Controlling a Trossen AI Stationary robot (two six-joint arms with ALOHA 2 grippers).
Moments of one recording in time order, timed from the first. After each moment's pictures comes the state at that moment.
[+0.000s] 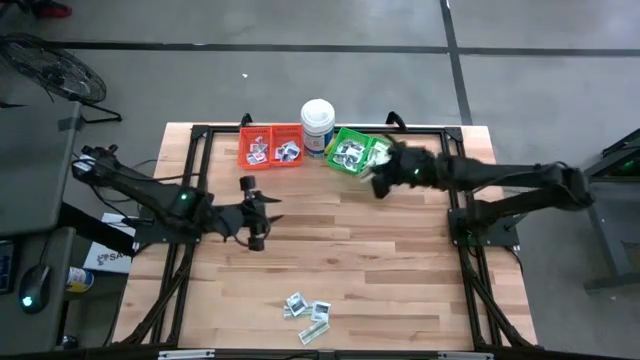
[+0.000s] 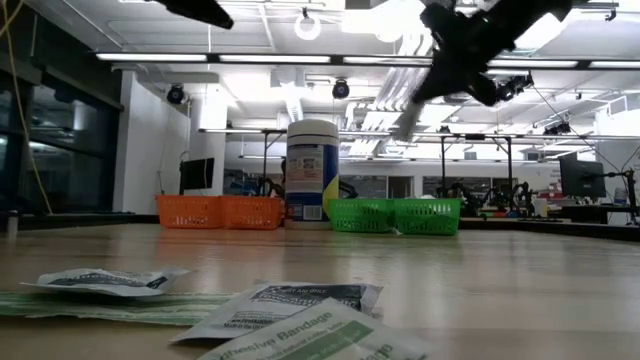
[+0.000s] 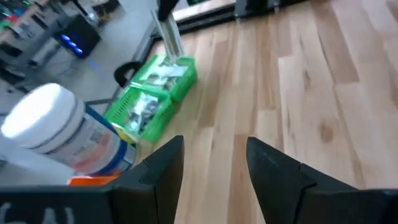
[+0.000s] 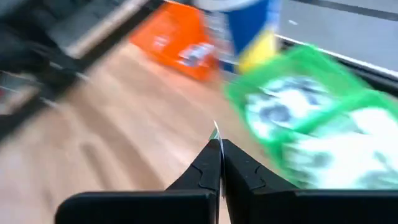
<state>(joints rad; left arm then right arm) -0.39 1.08 0.94 -0.45 -0.68 0.00 -0.19 1.10 0.82 -0.31 0.25 0.61</state>
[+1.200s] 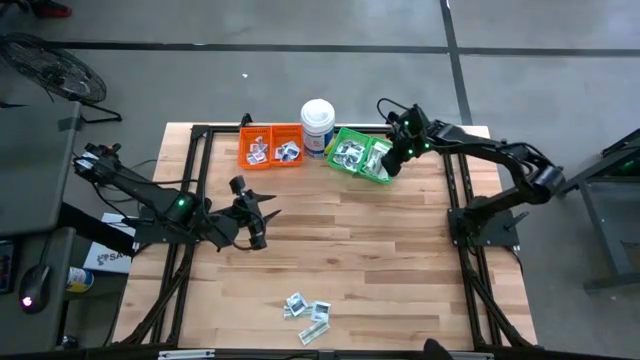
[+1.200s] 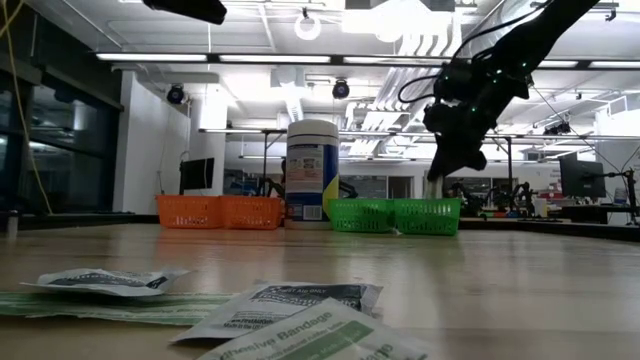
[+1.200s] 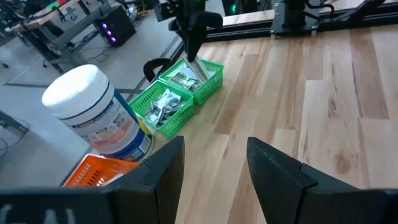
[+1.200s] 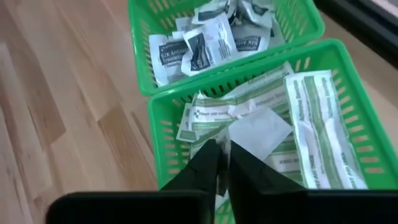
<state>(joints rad) -0.47 1.08 0.93 -0.46 -0.90 -0.21 -0.82 1.41 0.82 -0.38 -0.37 0.00</state>
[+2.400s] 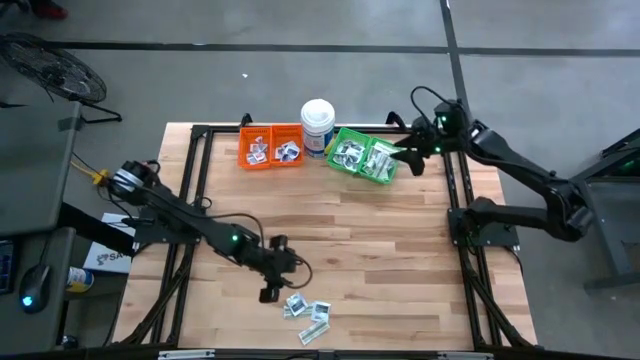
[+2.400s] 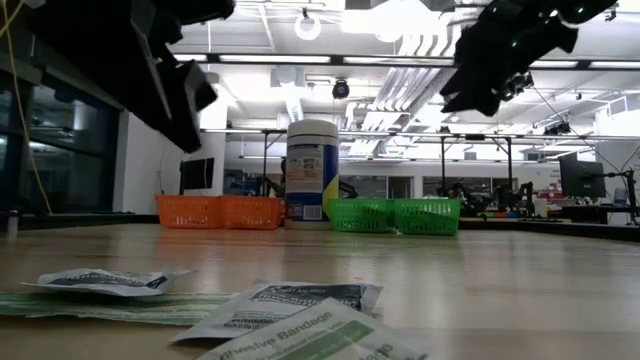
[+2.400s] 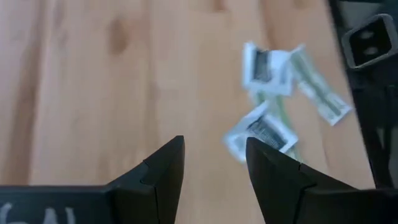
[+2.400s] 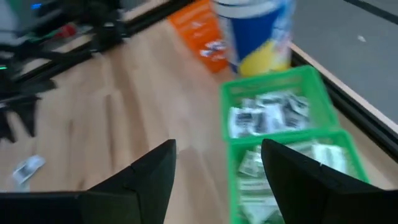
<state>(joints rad) -0.47 1.56 0.93 -0.25 -0.09 -0.42 -0.85 1.01 0.82 -0.46 -0.56 -0.04</state>
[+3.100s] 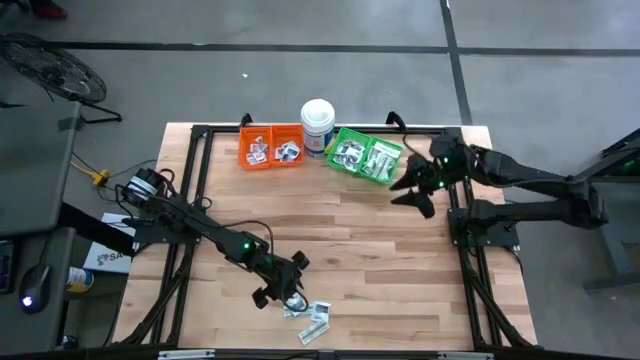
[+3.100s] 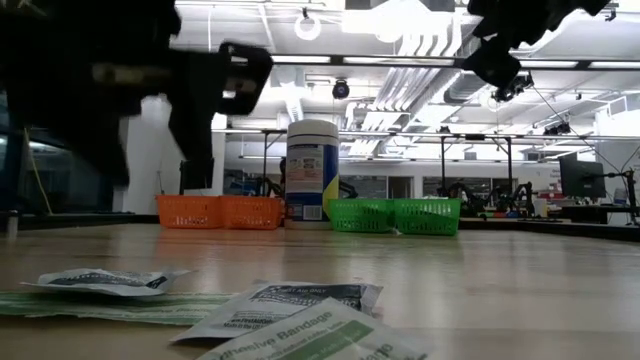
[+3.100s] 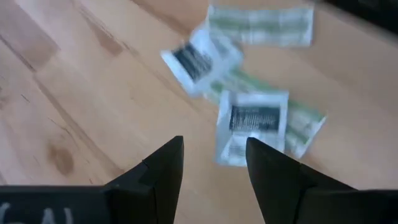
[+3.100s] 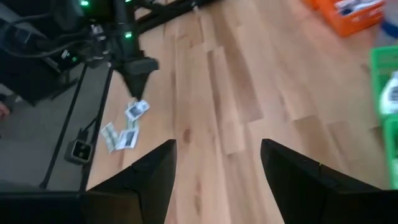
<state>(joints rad) -0.47 1.69 0.94 -0.07 0.07 0.40 -0.33 0.86 0.82 -0.58 -0.45 0.20</state>
